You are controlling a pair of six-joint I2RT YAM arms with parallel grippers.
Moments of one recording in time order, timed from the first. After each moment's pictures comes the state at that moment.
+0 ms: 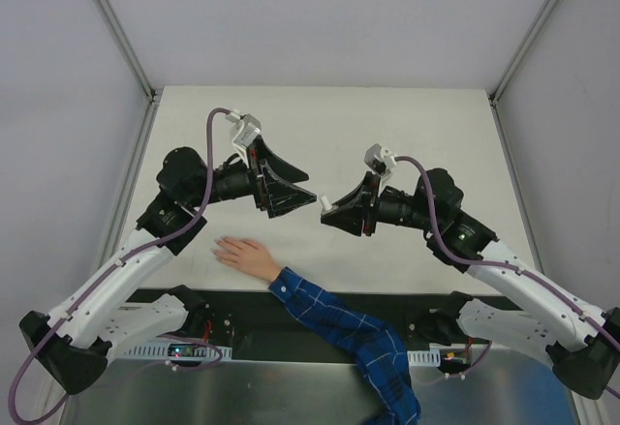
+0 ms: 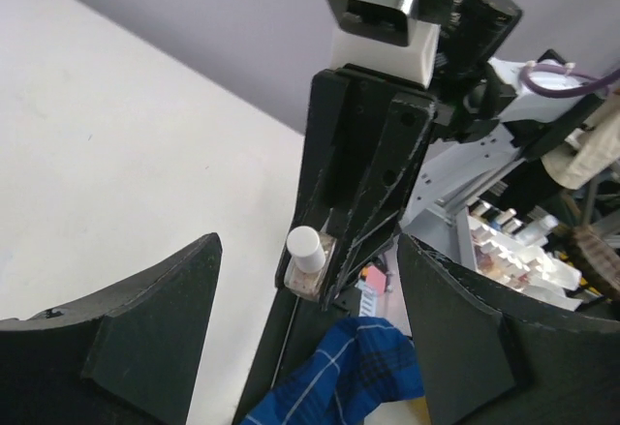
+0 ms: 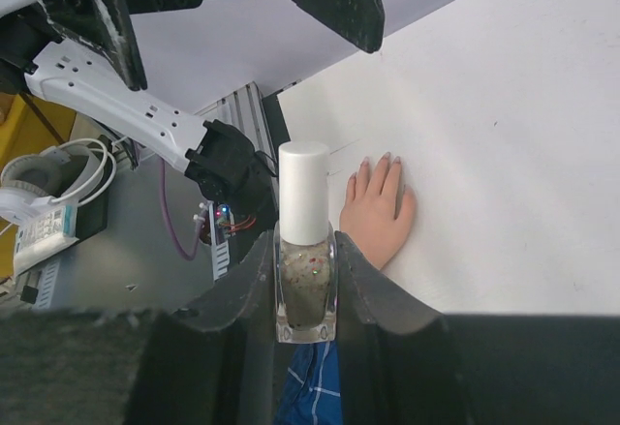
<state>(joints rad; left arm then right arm) -0.62 0.89 0.95 0.01 0.70 -0.55 0.83 0.90 0.82 0.00 -0.54 0.35</state>
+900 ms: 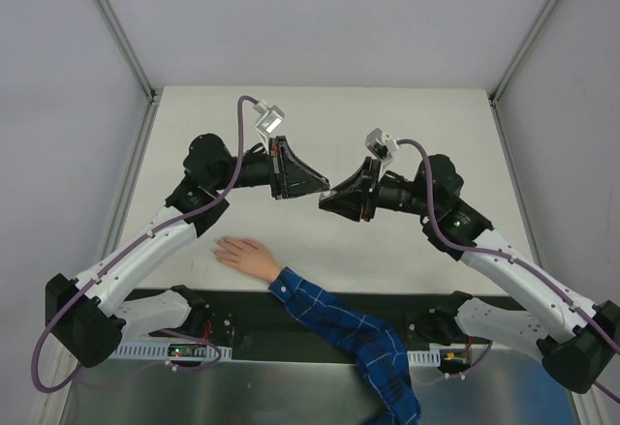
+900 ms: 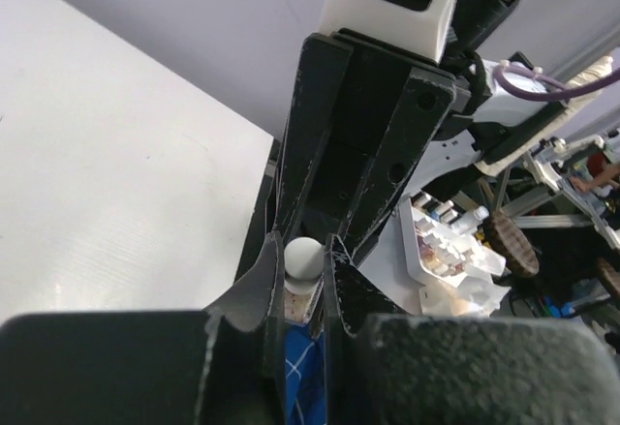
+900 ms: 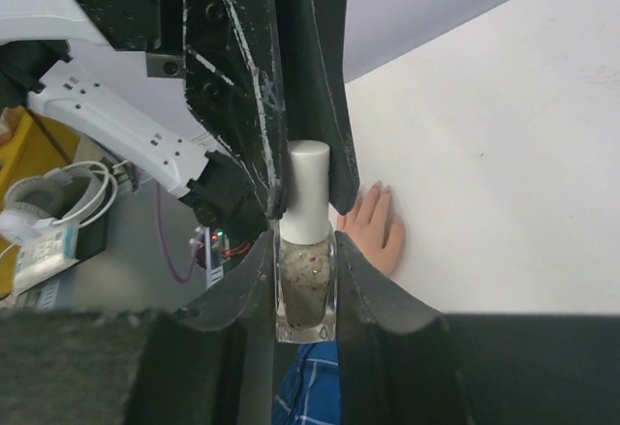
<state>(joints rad) -0.61 1.10 0.94 0.30 0.86 -0.78 0.73 0.98 0.88 0.08 -0.66 0.38</state>
